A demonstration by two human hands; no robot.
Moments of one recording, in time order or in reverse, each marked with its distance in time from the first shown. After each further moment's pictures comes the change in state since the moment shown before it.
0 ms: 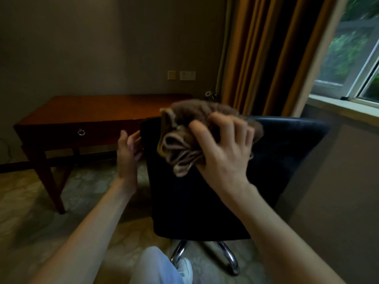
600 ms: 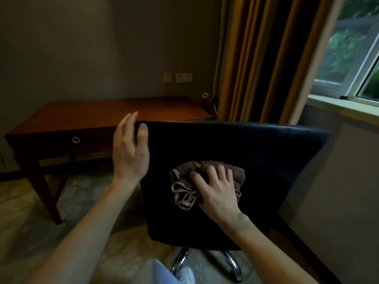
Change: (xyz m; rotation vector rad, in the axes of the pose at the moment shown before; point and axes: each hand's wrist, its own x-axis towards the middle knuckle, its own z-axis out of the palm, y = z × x) left_hand 0.016 0.027 0.023 0.726 0.094 0.483; right_hand -0.100 0.016 0.047 -0.002 -0.434 -0.024
